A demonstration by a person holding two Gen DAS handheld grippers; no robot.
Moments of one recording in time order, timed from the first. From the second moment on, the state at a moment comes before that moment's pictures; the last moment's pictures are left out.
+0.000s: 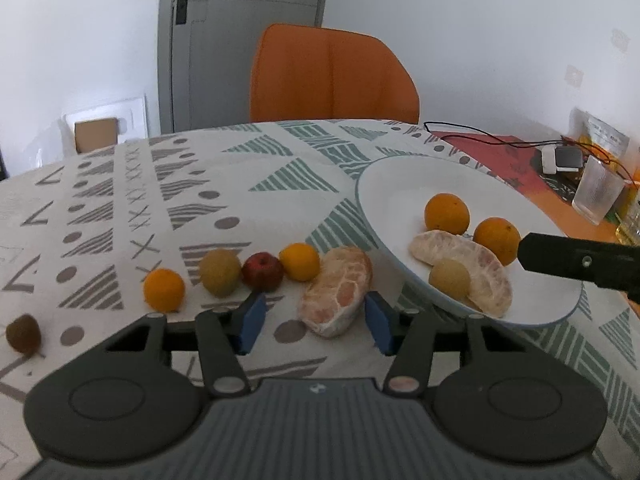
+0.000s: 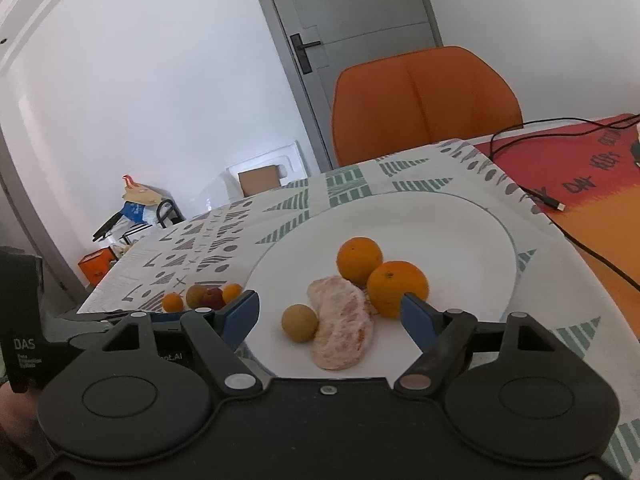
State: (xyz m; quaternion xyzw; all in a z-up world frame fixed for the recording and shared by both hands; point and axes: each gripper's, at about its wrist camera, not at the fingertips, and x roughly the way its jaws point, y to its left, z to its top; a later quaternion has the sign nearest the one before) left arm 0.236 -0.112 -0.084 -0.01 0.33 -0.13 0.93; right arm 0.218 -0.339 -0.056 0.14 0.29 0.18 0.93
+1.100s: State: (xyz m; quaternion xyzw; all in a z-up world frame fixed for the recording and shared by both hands) left arm 0.190 -0.052 -0.077 -0.08 0.33 -0.08 0.94; right arm 0.224 -0.275 -0.038 0.08 0.30 0.26 0.92
